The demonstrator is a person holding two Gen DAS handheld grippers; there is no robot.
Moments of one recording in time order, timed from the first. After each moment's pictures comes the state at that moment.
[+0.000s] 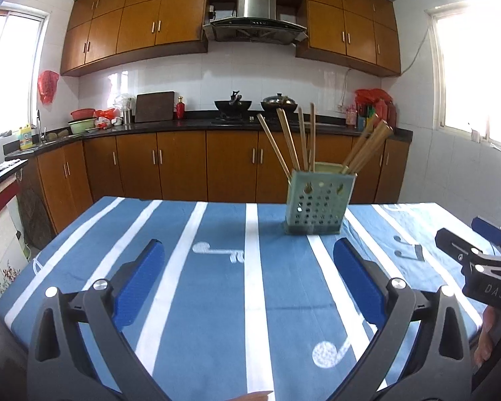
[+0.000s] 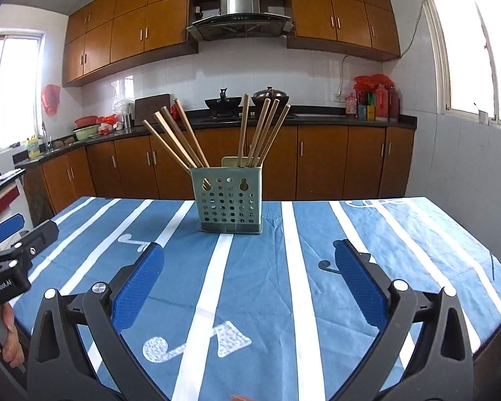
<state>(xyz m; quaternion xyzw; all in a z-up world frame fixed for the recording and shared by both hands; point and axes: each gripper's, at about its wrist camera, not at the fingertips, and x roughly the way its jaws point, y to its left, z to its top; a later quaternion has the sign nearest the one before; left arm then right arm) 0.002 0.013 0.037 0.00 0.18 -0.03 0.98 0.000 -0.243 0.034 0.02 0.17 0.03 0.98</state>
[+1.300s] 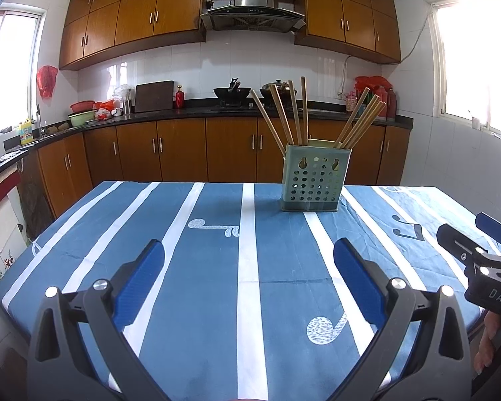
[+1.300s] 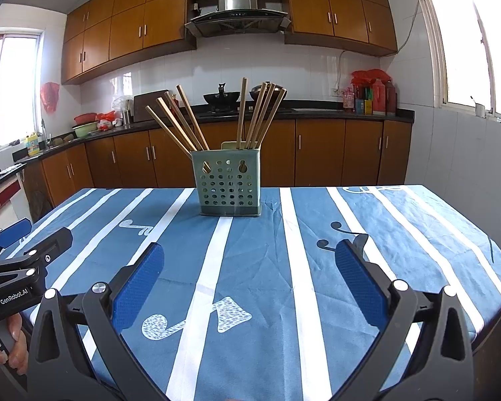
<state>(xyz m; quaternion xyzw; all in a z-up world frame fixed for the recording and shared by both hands) -0.011 -0.001 0.017 0.00 0.20 -0.02 0.98 -0.020 -0.247 0.013 0.02 0.18 0.03 0.98</state>
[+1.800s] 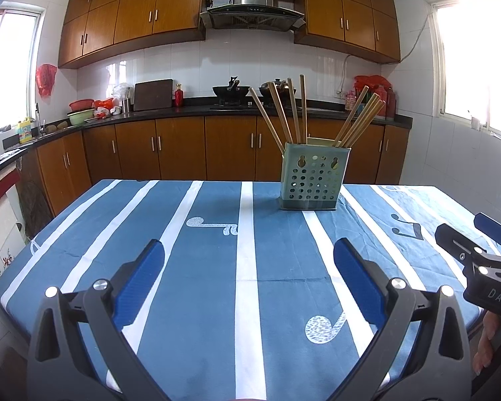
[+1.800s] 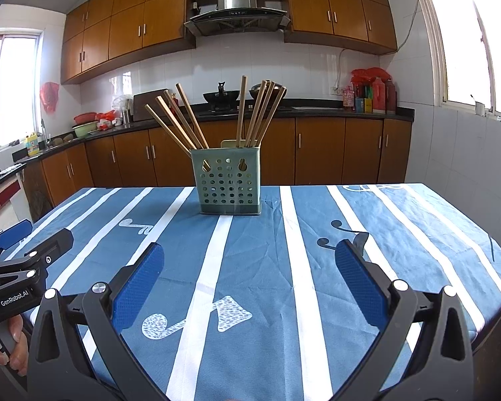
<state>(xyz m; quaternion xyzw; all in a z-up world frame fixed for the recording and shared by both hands) -0.009 -0.002 0.014 0.00 0.21 -0.02 0.98 -0.020 -0.247 0.013 0.02 0.18 0.03 0.98</state>
